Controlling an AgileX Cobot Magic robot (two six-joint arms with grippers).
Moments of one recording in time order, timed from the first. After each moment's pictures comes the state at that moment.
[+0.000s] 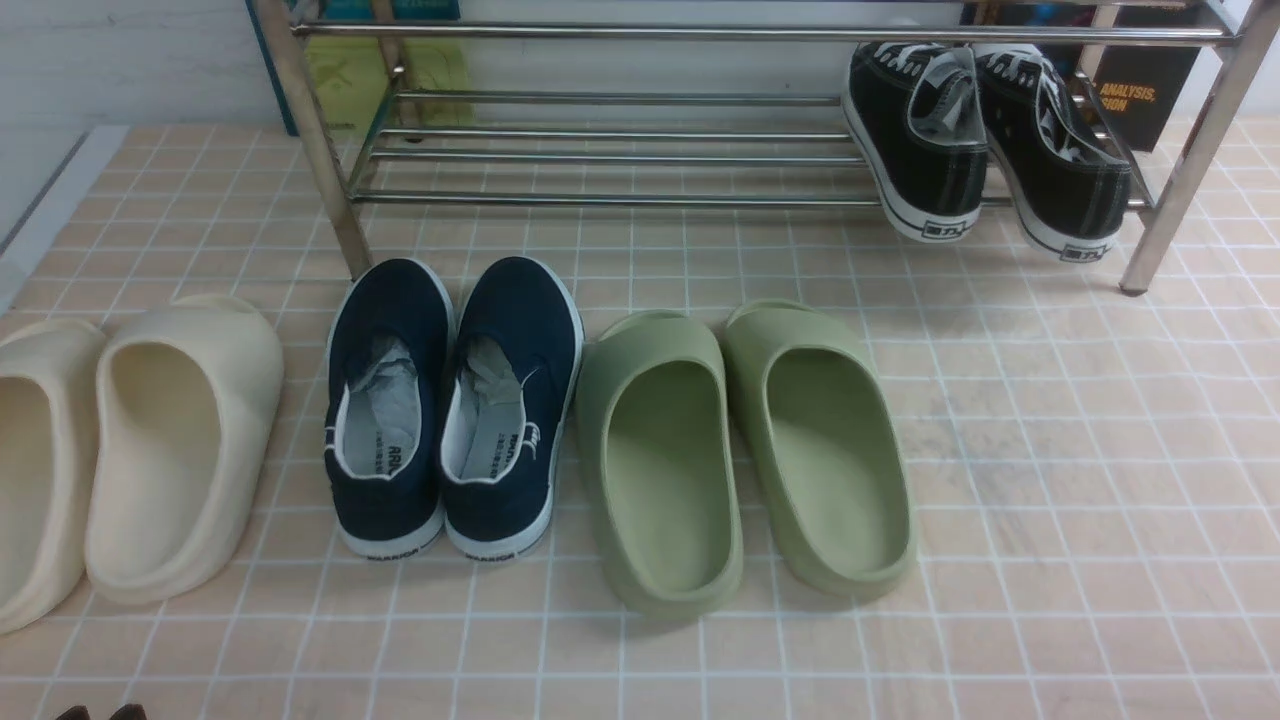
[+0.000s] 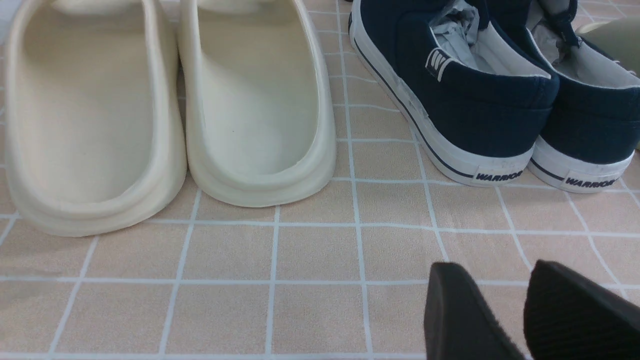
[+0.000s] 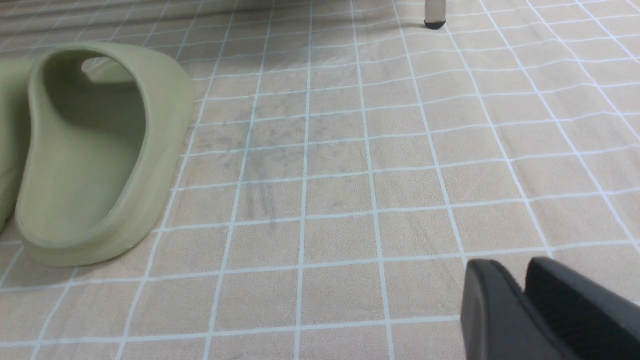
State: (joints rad) right arm 0.01 -0.01 0.01 0.04 0.38 0.14; left arm -0.09 -0.01 0.02 -0.01 0.38 -0.06
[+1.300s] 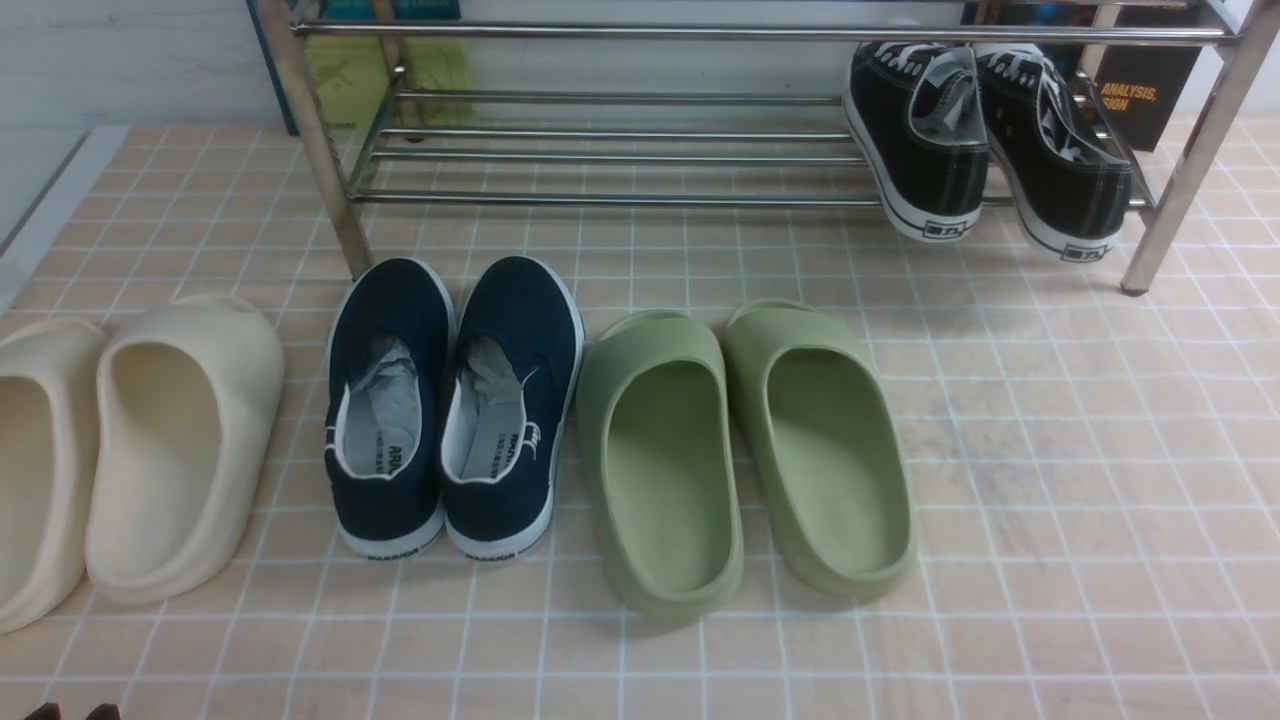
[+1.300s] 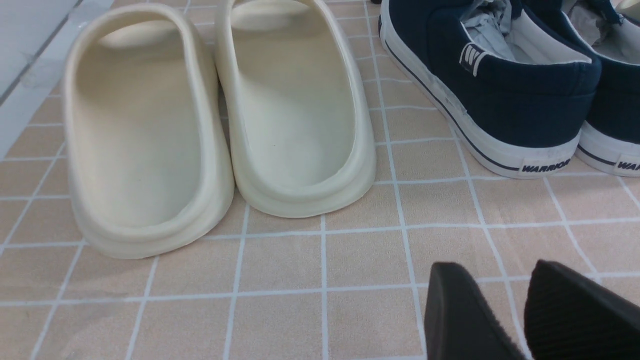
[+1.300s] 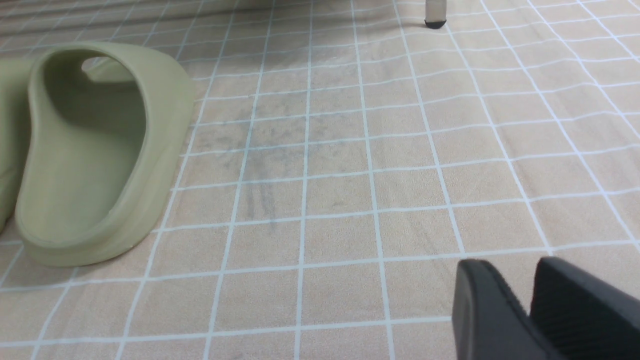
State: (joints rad) right arm 0.01 -0.01 0.01 0.04 0.38 0.14; left arm -0.09 -0.01 0.02 0.11 0.38 -0.06
